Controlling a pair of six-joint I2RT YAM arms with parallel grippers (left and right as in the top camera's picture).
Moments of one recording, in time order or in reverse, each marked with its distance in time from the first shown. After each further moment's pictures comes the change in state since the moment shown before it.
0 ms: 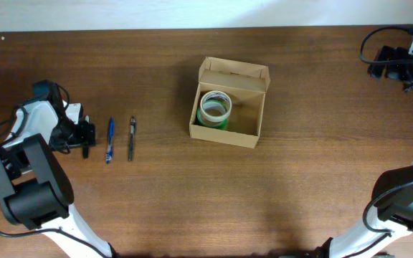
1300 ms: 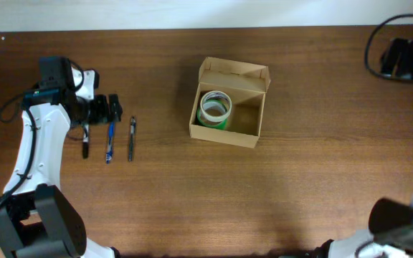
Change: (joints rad) left arm -0.167 -0.324 -0.002 -0.055 0.221 -0.174; right arm 0.022 -0.180 0.002 0.006 0.040 -0.020
